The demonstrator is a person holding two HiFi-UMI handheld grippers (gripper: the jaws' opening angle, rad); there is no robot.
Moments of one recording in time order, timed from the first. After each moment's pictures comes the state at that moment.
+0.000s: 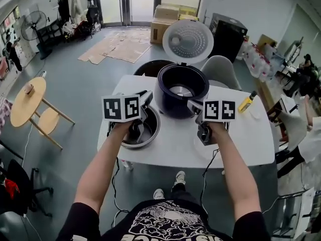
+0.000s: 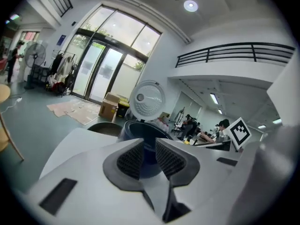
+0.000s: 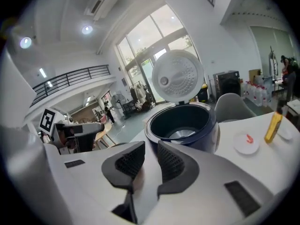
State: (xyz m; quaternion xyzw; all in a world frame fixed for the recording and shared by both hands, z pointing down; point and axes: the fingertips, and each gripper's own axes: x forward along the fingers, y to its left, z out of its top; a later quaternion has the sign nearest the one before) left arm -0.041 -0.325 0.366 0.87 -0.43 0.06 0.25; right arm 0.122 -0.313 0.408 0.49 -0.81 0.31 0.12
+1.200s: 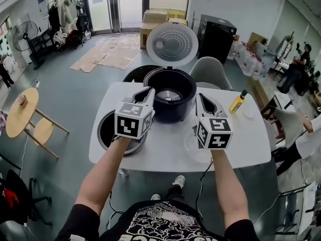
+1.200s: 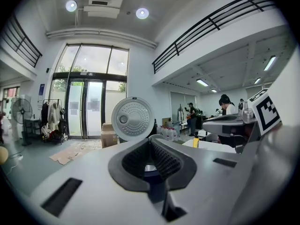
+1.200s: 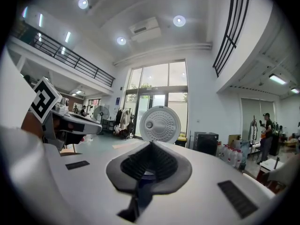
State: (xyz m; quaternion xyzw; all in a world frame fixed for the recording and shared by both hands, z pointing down) left arm 0.003 -0.326 0.326 0.90 -0.44 0.08 0.01; right arm 0.158 -0.284 0.325 0.65 -0.76 -0.01 0.06
